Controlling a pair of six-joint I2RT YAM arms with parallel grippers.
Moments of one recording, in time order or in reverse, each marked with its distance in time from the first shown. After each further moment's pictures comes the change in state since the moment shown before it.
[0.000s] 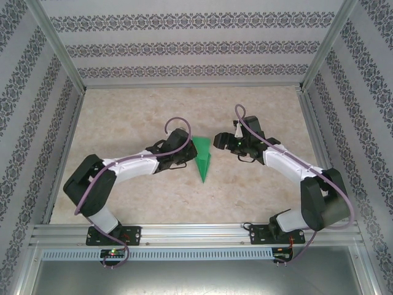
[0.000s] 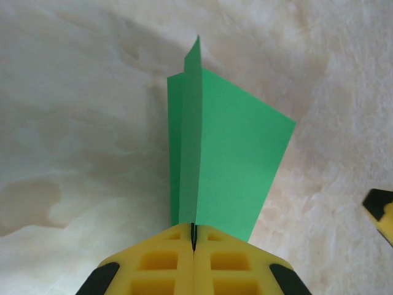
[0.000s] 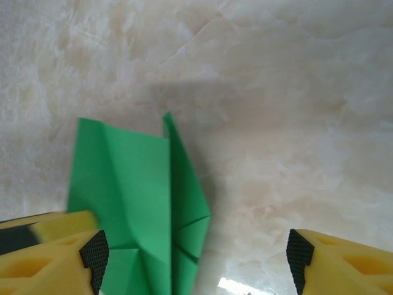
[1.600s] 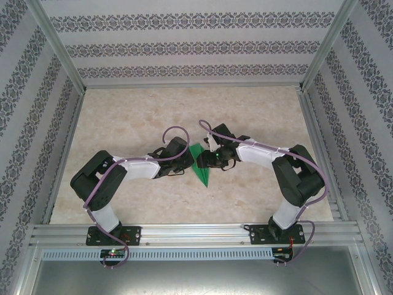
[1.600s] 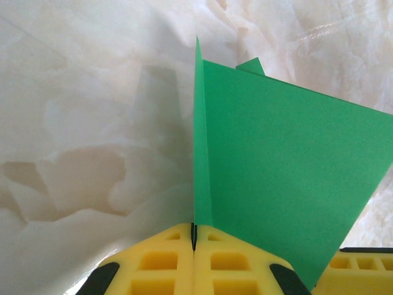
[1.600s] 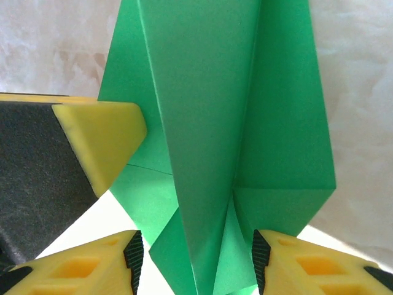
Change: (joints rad) left arm 0.008 0.052 -0.100 0.087 -0.003 -0.074; right arm 0.209 0.294 0.145 -0.161 -0.087 -0.163
